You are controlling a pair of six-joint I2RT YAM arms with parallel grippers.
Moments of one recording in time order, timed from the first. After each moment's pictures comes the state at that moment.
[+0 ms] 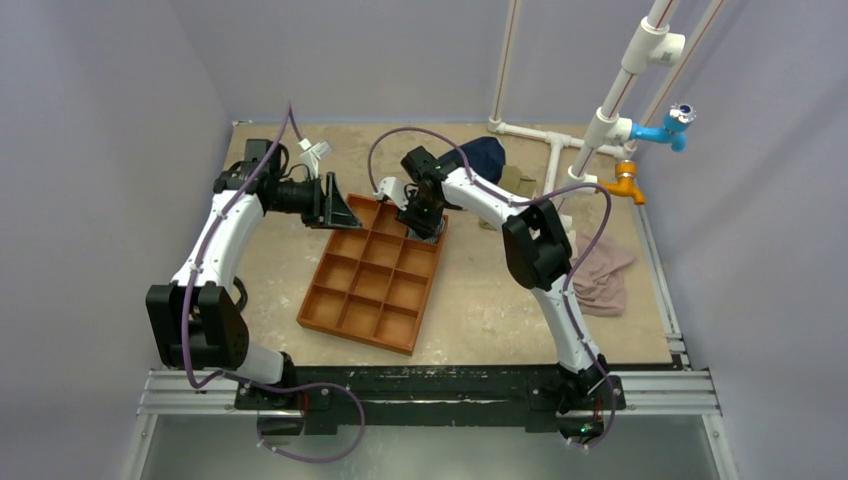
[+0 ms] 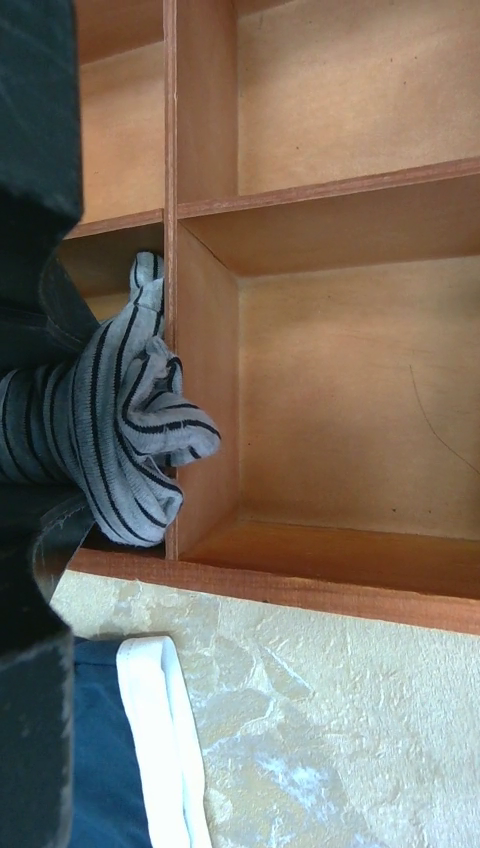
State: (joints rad) left arm -0.01 1.47 1.28 -0.87 0.96 -0.04; right arm 0.66 2.33 1.95 -0.88 -0.17 -0.64
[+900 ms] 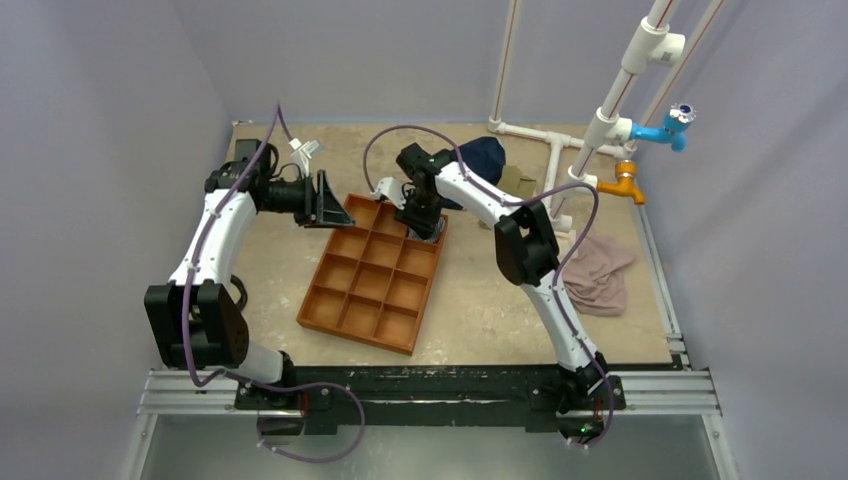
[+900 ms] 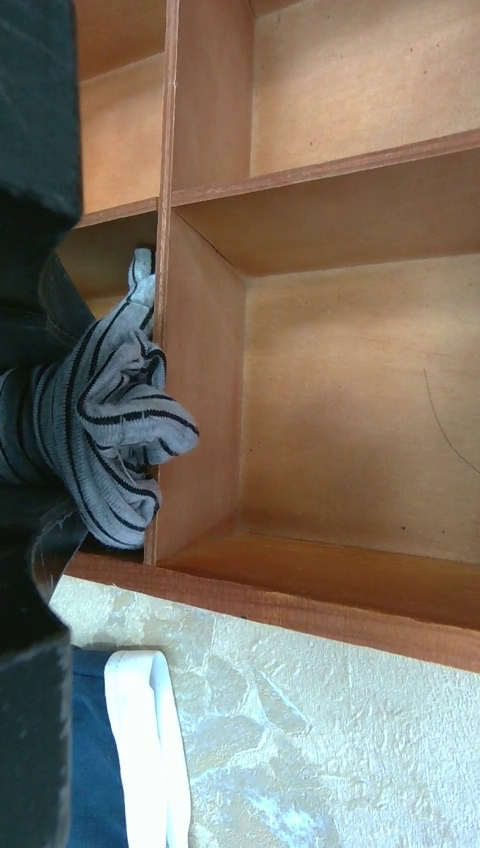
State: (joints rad) left arm 0.05 1.48 1.29 -0.92 1.00 -0.01; right arm 0.65 2.49 2.18 -1.10 -0.16 -0.67
